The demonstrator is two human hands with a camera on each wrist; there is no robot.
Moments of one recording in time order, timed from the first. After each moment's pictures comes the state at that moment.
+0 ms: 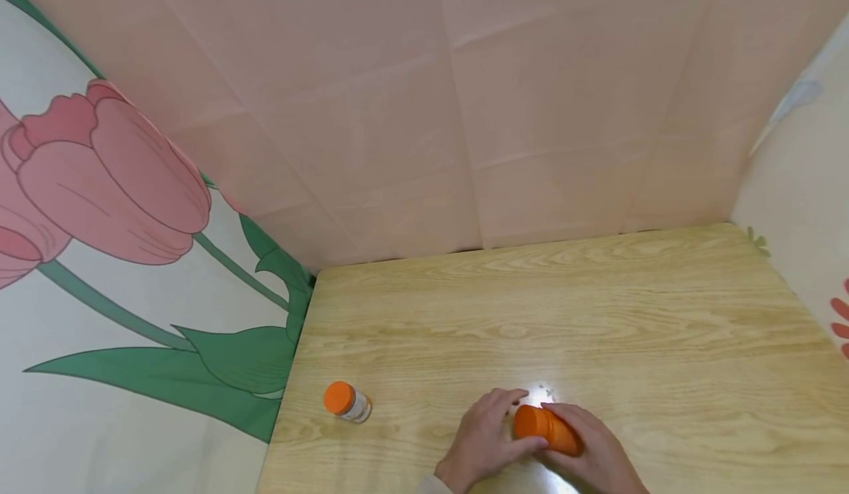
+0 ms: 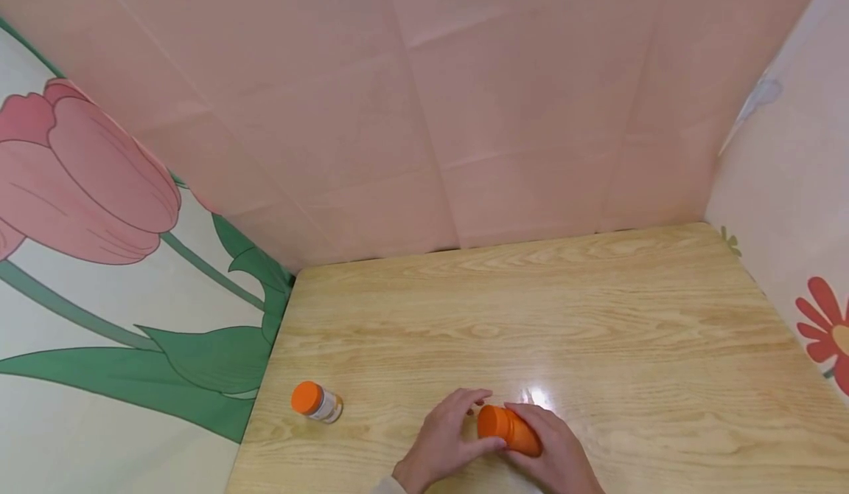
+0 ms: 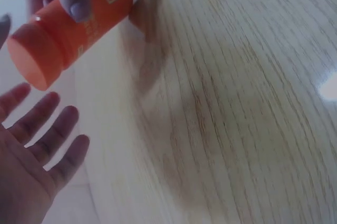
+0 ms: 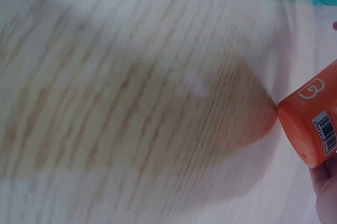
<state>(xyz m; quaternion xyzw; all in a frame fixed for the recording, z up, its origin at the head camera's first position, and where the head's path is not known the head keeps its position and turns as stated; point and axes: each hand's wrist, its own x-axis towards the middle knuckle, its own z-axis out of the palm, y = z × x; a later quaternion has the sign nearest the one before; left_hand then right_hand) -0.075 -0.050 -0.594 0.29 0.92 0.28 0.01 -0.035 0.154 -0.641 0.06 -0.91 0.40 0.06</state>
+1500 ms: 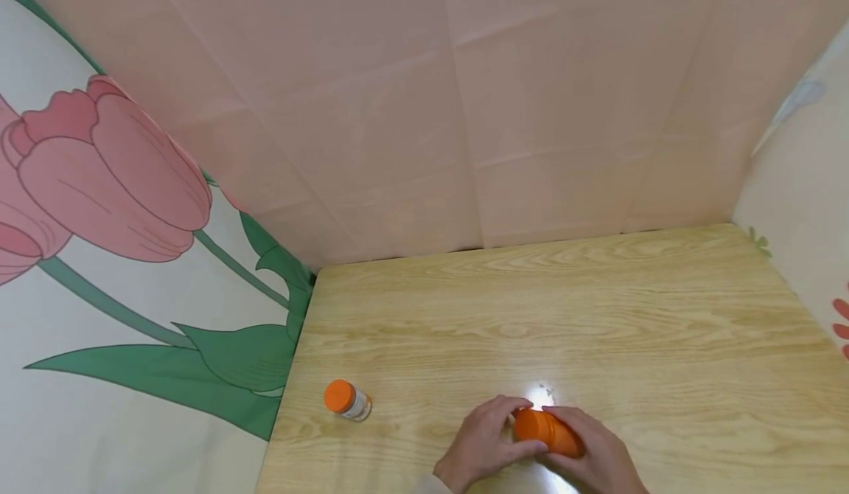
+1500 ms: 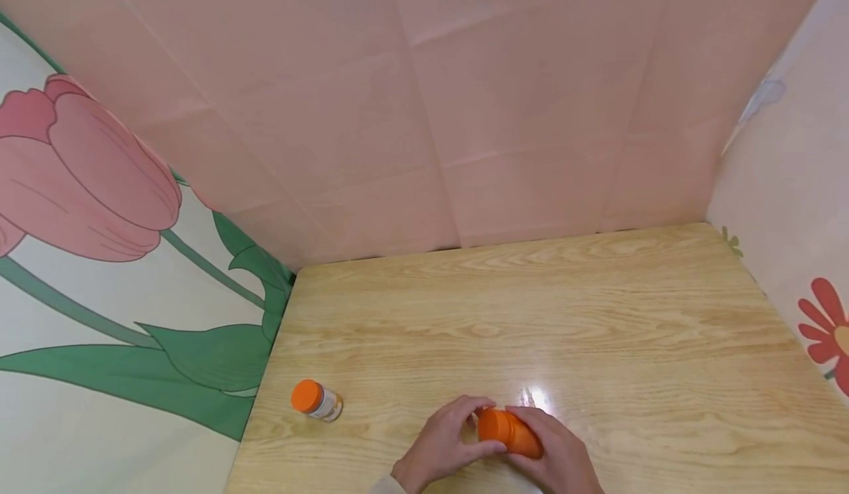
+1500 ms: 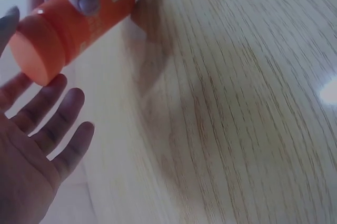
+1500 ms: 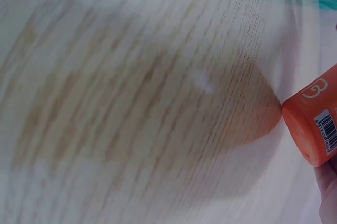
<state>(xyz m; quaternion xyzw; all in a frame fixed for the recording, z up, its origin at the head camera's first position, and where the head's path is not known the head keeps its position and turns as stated) -0.075 -0.054 -0.598 0.31 0.90 0.31 0.03 -0.034 0.157 -0.651 0.10 -0.91 0.37 0.14</state>
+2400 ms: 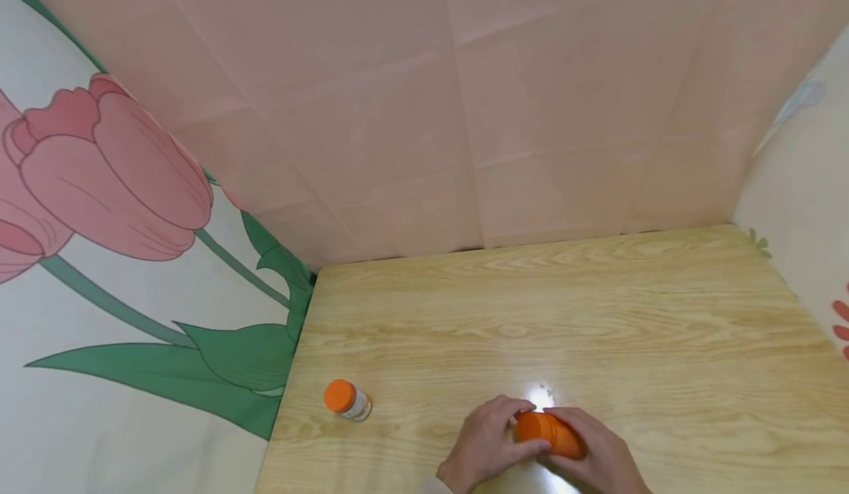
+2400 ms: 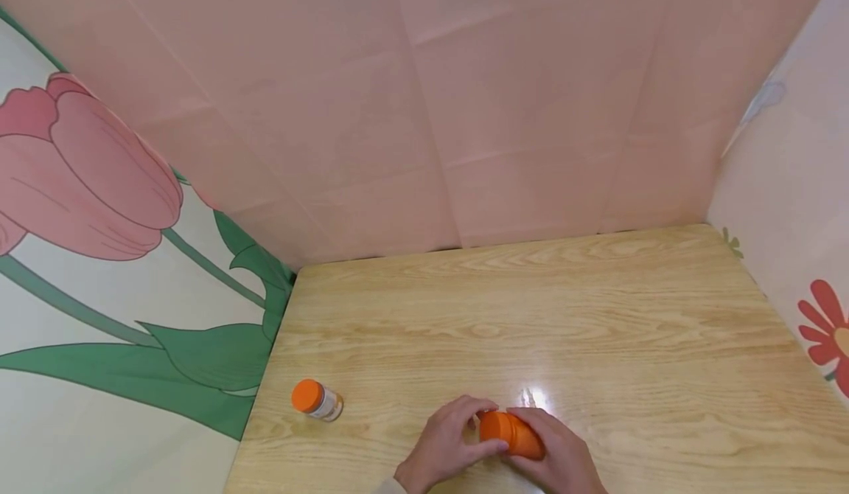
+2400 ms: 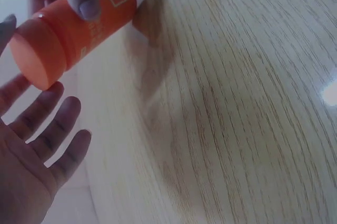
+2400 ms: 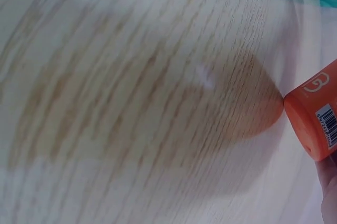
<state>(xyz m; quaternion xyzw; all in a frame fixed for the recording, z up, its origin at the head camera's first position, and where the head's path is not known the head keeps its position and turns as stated) -0.073 -0.050 -0.597 0.31 0.90 0.29 0.00 -0.033 0.157 -0.647 0.09 -0.92 0.38 0.10</state>
